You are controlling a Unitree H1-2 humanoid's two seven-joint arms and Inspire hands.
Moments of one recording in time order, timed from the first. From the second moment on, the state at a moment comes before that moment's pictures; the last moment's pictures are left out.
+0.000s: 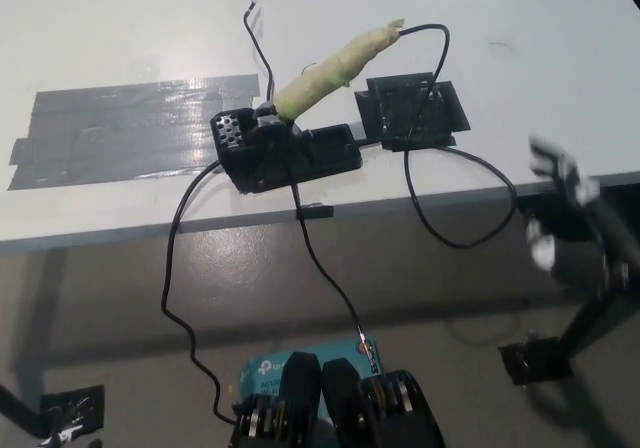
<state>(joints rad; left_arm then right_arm) 0.24 0.44 0.07 -0.12 -0.07 0.40 -0.20 -0.34 -0.42 0.13 -0.41 -0.15 0.39 0.20</state>
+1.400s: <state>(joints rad) 0.29 0.44 0.06 -0.14 -0.07 0.41 -0.25 -1.20 -0.27 0.91 0.53 -0.78 0.21 0.45</state>
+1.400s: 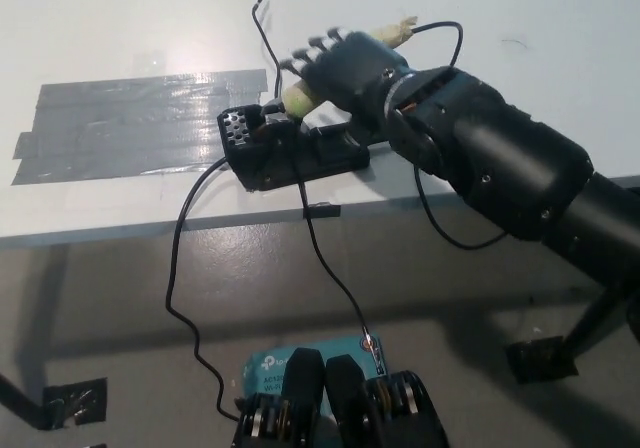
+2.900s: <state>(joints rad) 0.26 0.44 0.00 -0.14 -0.03 0.42 -0.27 -1.11 -0.29 0.93 0.74 -1.02 0.03 -0.16</state>
